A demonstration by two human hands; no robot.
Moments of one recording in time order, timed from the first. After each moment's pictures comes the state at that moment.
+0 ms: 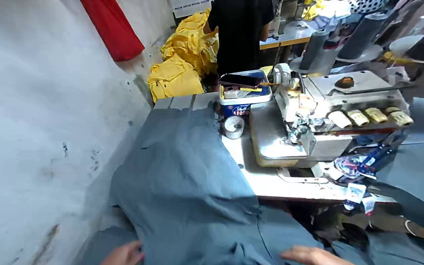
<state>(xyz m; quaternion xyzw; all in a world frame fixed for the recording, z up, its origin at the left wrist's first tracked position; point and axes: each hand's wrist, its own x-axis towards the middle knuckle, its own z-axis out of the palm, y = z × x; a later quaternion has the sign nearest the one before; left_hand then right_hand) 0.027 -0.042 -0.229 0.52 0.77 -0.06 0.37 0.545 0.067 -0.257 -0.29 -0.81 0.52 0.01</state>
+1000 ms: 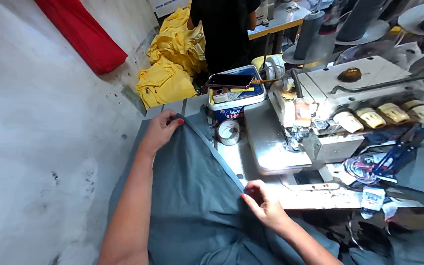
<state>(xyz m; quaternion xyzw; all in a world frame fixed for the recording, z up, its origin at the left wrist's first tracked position) 0.113 0.290 -0.110 0.76 0.53 0.35 0.13 0.413 0.165 -0.306 -0.37 -0.70 0.30 0.53</state>
